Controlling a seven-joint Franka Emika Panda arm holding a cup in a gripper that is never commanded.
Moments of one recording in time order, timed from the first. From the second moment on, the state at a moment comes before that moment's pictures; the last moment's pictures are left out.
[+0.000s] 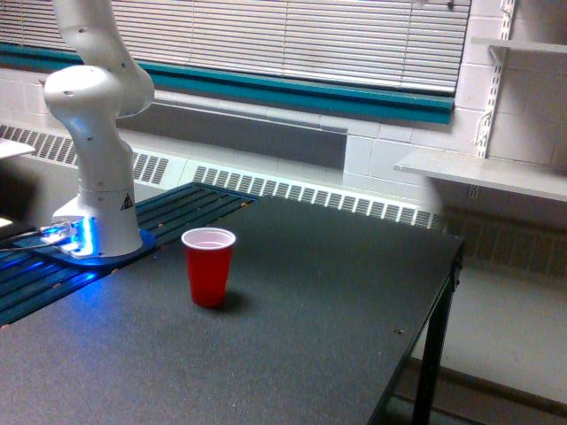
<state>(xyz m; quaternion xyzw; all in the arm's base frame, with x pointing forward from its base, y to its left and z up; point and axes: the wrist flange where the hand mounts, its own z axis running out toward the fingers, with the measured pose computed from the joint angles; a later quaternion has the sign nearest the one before) 0.508 0.152 0.662 -0.89 0.14 -0.43 0.07</state>
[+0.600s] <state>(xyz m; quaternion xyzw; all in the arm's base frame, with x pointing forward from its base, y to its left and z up) 0.478 0.107 0.597 -0.90 0.18 -0.39 0.03</state>
